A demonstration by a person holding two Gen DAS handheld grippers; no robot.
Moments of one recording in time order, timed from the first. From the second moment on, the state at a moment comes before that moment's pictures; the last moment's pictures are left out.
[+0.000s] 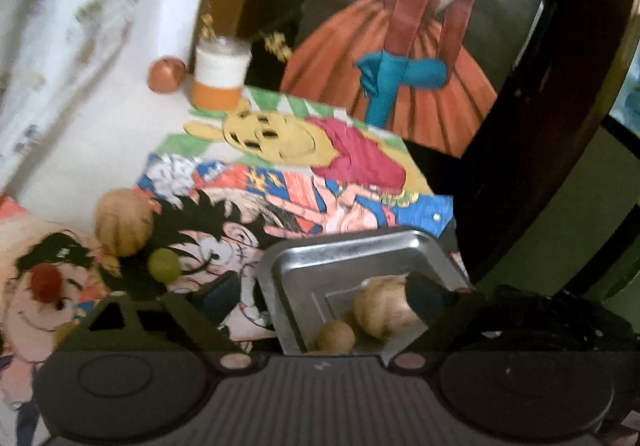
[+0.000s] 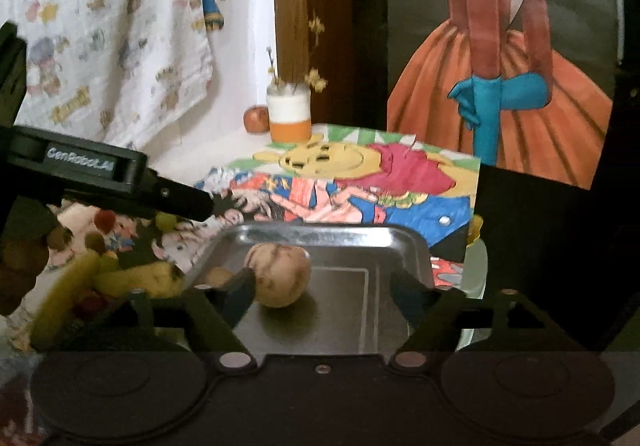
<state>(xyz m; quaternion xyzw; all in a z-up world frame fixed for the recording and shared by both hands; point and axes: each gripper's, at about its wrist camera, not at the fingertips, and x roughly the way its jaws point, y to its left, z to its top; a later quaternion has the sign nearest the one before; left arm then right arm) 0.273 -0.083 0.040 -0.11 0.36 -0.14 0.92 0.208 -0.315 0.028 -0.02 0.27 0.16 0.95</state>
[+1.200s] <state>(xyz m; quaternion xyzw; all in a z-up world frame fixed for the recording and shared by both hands) 0.051 -0.014 0.040 -0.06 0.31 -0.05 0.95 0.033 -0.285 0.033 0.05 0.29 0.17 0.94</state>
